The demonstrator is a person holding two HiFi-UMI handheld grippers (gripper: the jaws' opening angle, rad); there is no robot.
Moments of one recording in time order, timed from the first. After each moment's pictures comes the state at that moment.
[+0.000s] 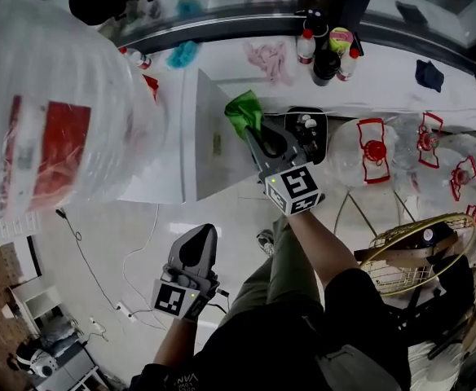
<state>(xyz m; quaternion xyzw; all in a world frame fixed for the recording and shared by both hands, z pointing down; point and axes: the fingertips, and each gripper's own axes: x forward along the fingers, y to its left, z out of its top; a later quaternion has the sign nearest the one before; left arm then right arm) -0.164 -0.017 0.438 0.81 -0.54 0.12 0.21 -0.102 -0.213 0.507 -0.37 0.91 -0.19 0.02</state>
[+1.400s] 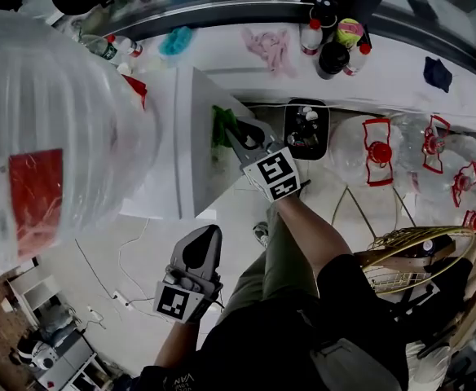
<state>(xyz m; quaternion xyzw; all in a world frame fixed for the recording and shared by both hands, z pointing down) -0.156 -0.042 0.462 0.80 -0.53 0.13 0.24 -0.165 -0.234 0.579 -0.29 0.93 -0.19 -0.06</state>
